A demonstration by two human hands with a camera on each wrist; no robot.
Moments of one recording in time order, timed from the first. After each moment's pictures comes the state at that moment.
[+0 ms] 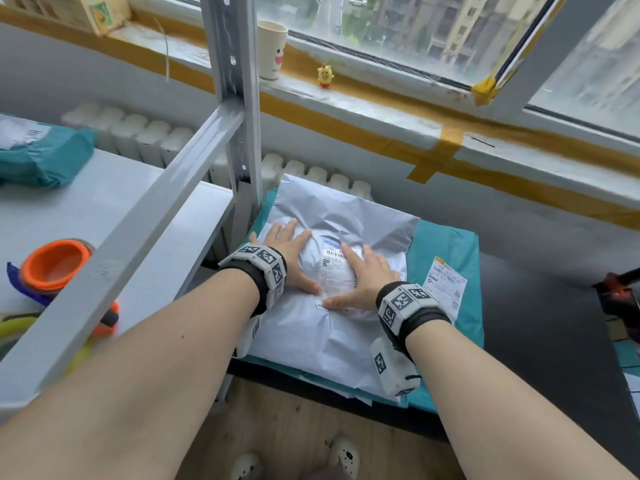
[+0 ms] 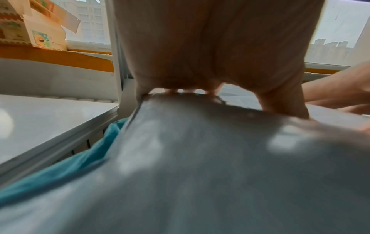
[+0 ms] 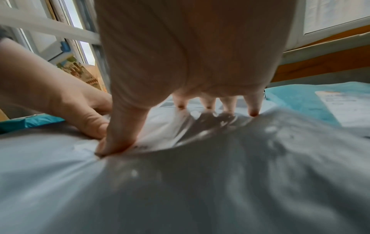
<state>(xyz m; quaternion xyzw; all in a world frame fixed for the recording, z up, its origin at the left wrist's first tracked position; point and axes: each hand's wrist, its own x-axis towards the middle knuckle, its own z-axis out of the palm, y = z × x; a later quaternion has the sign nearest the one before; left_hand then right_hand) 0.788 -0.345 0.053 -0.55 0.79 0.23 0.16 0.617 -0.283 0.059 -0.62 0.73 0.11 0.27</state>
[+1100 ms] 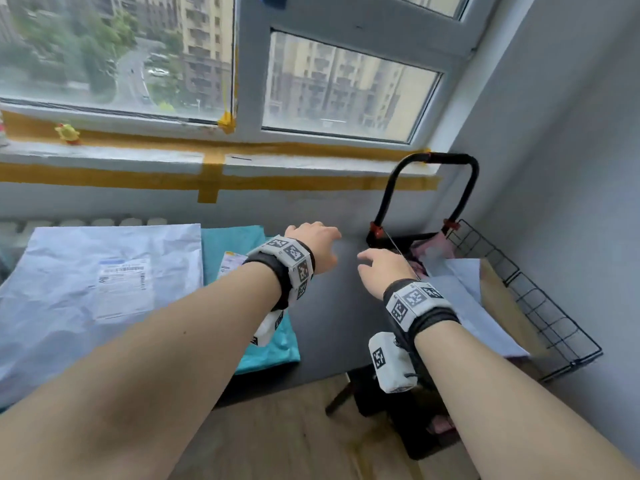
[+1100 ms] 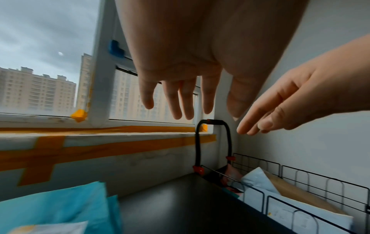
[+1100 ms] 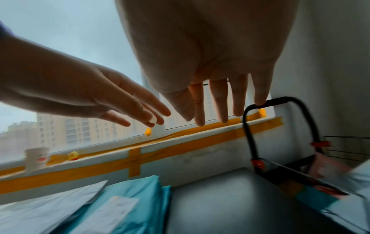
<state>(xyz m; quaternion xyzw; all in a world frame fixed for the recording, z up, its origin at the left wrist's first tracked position) 0.495 -0.153 0.187 -0.26 0.96 0.13 0.00 0.405 -0.033 0.182 -0.35 0.93 -0.10 0.10</state>
